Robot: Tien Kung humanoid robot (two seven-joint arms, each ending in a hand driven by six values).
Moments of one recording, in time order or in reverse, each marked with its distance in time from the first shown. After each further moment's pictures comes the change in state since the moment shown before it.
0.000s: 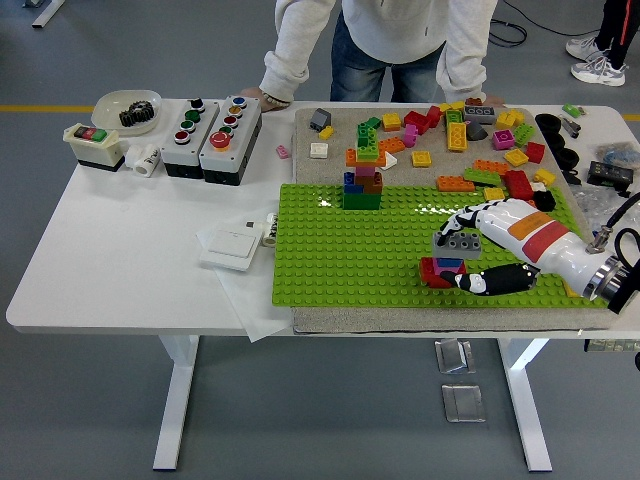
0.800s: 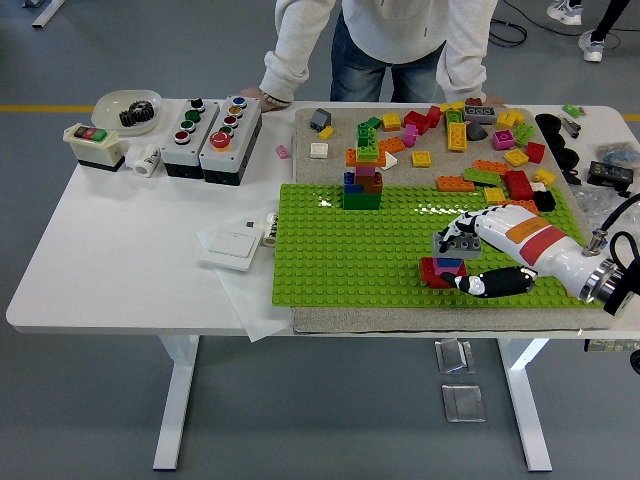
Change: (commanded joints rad) left arm -0.004 0.000 0.005 0.000 -0.011 0.002 -0.001; right arm 0.008 0.013 -0.017 -0.034 0.005 0.003 0.002
